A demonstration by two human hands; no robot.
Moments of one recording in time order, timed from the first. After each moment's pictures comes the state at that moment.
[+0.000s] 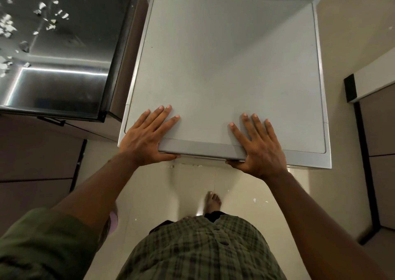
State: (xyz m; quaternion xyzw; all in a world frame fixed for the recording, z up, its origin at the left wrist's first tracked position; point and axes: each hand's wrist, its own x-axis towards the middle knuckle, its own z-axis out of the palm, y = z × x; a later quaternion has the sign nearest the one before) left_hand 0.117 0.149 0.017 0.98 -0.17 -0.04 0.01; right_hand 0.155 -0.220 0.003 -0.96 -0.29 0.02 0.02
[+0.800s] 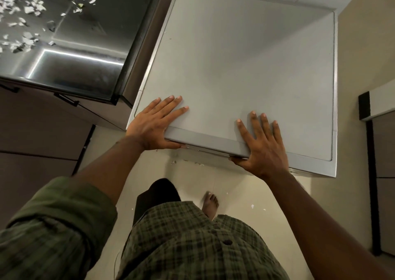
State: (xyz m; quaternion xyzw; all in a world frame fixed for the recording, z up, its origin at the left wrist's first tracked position) left_hand 0.115 0.148 0.016 0.99 -0.16 -0.03 0.03; right_hand 0.153 -0.220 0.000 -0.96 -0.29 0.04 0.00
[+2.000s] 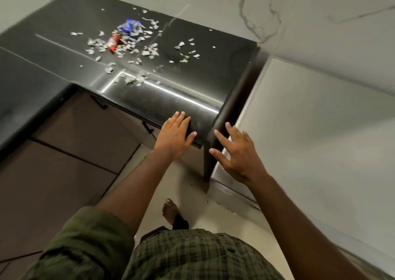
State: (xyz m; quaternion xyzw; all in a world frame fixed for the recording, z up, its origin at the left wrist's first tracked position) left_hand 0.116 0.353 0.026 0.98 0.16 0.00 0.15; right_hand 0.193 0.110 0.052 -0.89 -0.41 0.10 0.18
